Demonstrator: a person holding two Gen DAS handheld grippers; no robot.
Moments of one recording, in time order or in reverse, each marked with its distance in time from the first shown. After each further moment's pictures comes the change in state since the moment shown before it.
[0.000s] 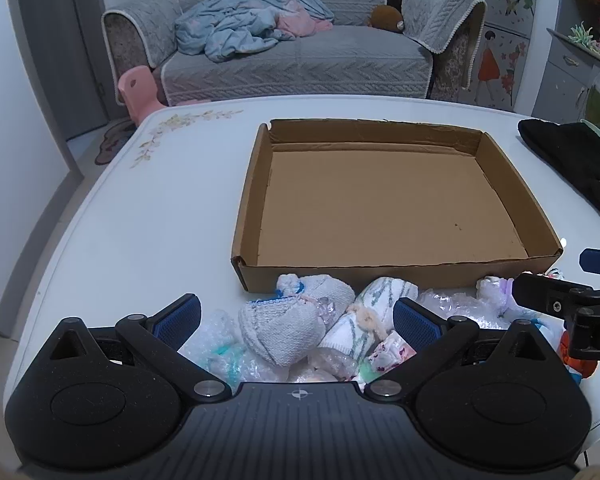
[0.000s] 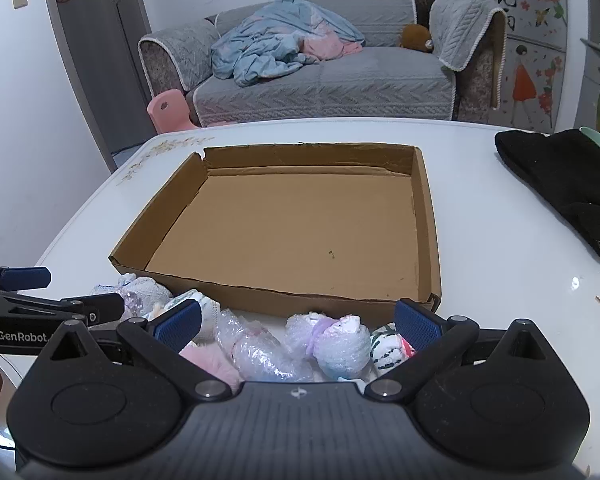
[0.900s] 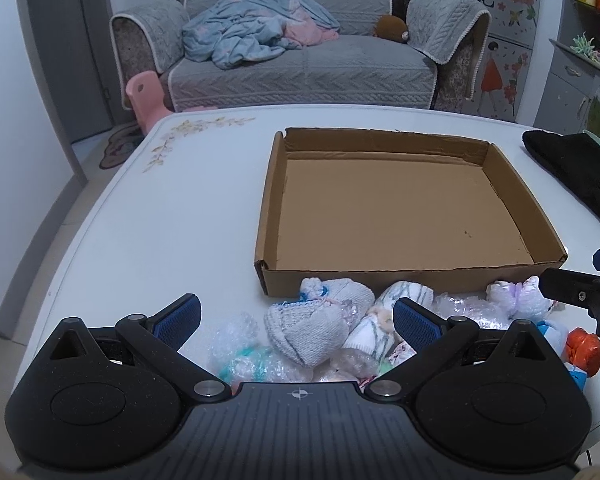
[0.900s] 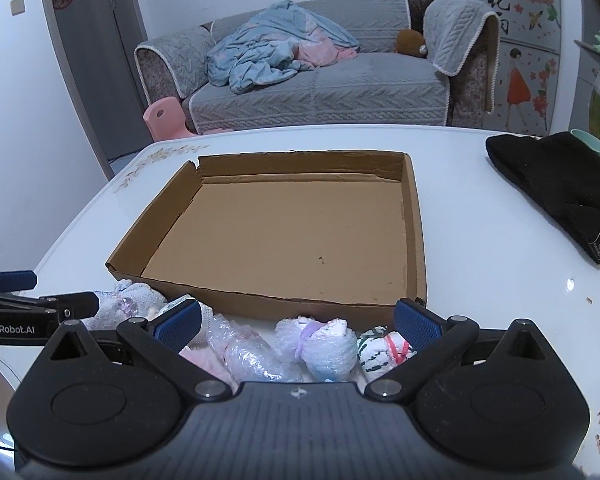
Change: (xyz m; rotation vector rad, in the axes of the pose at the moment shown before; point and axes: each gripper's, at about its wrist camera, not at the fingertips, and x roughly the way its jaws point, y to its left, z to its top) left arm -0.007 0.017 -0.001 -0.010 -0.029 0.000; right arm -0.004 -0.006 0.002 0.000 -0.017 0.001
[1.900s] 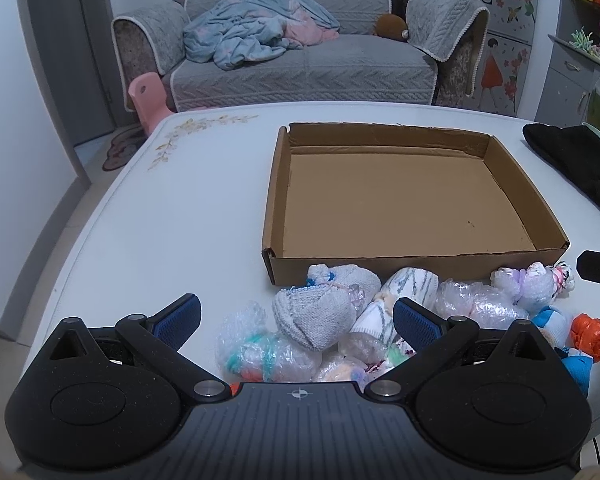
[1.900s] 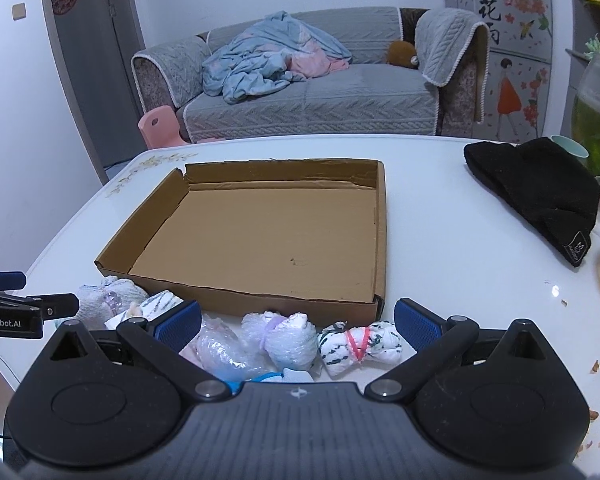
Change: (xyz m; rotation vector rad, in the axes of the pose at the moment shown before) left arm -0.005 0.003 -0.012 0.010 -0.005 0.011; right arm -0.014 -0.021 -0.005 -0.014 -0.034 -0.008
